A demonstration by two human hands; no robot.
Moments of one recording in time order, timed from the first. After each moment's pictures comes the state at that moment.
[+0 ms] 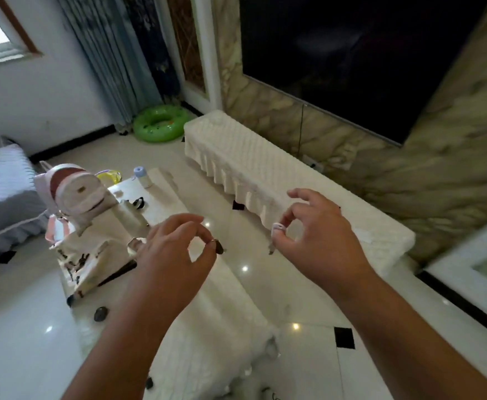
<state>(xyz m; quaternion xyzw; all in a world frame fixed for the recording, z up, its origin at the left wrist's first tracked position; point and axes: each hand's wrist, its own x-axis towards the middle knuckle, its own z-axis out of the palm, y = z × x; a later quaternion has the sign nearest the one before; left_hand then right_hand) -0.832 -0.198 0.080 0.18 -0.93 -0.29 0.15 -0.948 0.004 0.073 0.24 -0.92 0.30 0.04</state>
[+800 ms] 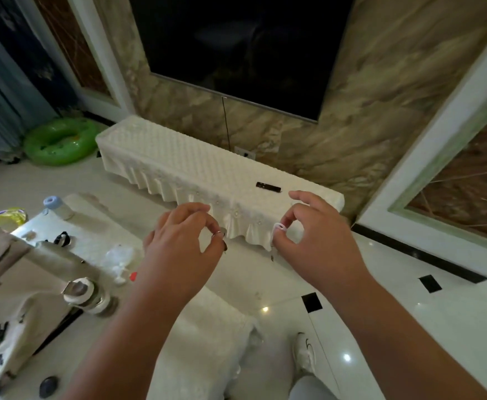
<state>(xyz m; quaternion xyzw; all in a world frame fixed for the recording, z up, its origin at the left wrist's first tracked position) -0.897 -0.201 0.052 -0.01 -0.95 -0.29 0.08 -0.916 0.021 0.058 0.07 -0.95 0.29 0.10</state>
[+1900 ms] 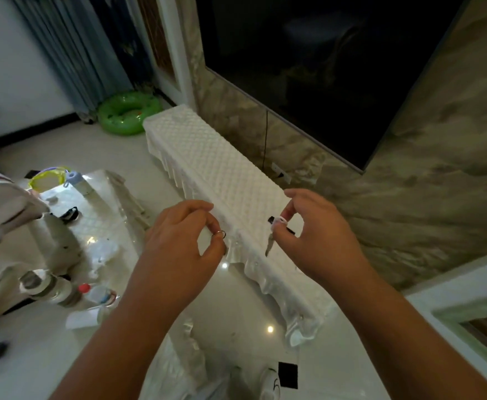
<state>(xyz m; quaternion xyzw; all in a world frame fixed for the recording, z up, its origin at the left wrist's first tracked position) -1.155 -0.008 0.053 0.14 -0.94 -0.26 0.16 -1.267 0.181 0.061 0.24 -0.93 0.29 -0.05</state>
